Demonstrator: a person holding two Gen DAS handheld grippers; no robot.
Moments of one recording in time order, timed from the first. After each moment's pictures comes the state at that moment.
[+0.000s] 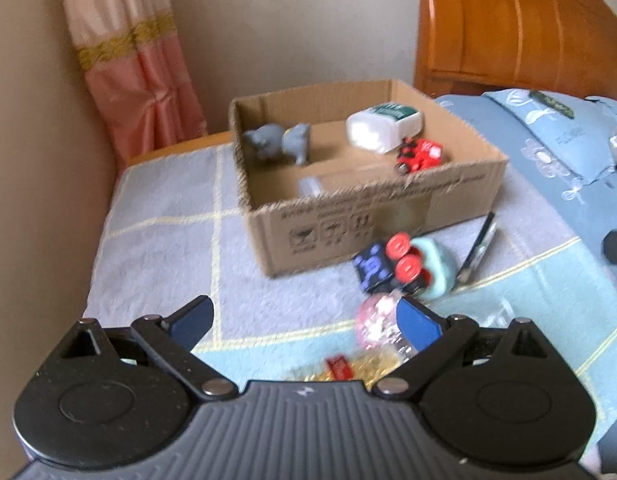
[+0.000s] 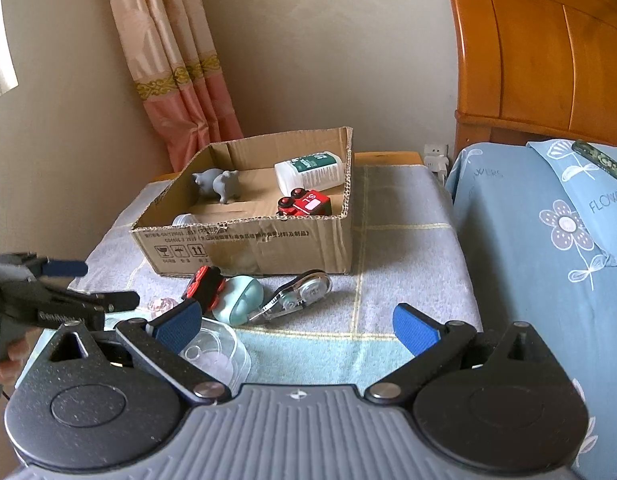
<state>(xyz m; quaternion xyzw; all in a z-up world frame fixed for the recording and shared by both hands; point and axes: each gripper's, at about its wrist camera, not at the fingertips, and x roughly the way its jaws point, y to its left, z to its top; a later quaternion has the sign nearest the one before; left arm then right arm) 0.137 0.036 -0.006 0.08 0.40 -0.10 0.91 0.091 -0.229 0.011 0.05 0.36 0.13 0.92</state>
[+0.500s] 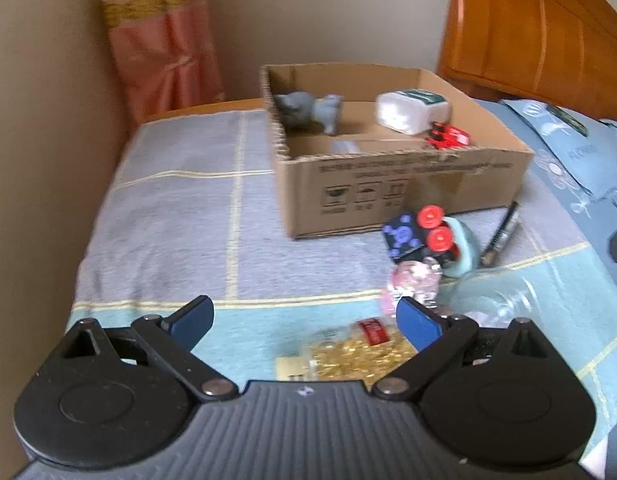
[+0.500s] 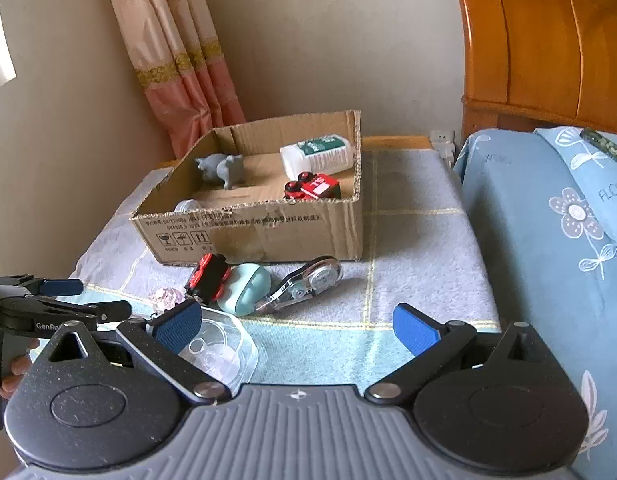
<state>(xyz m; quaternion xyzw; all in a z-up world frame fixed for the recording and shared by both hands) 0.133 0.062 -0.029 0.03 0.42 -0.10 0.90 0.100 -0.220 -0.002 0.05 0.38 0.13 0.92</state>
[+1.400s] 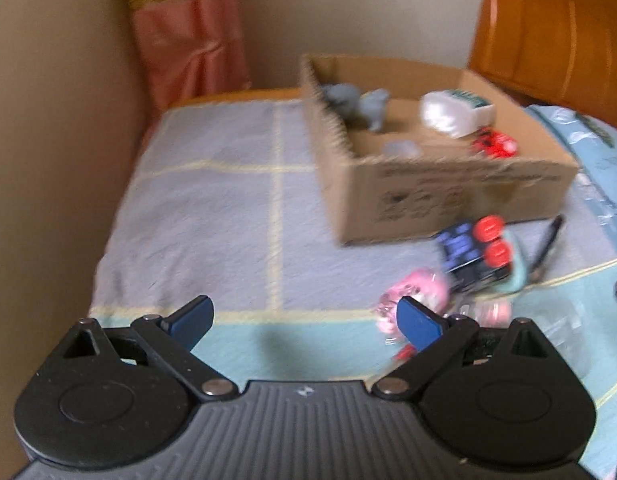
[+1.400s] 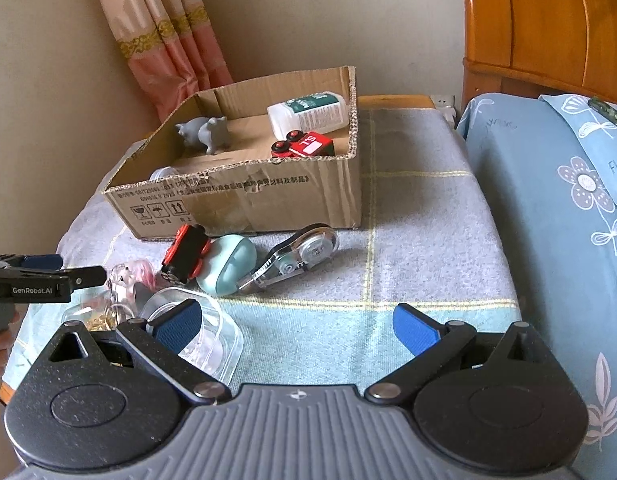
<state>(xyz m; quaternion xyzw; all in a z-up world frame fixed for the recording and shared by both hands) 0.154 0.091 -0.044 0.01 0.43 -0.05 0.90 0.127 -0.216 -0.032 0.05 0.42 0.13 0.90</state>
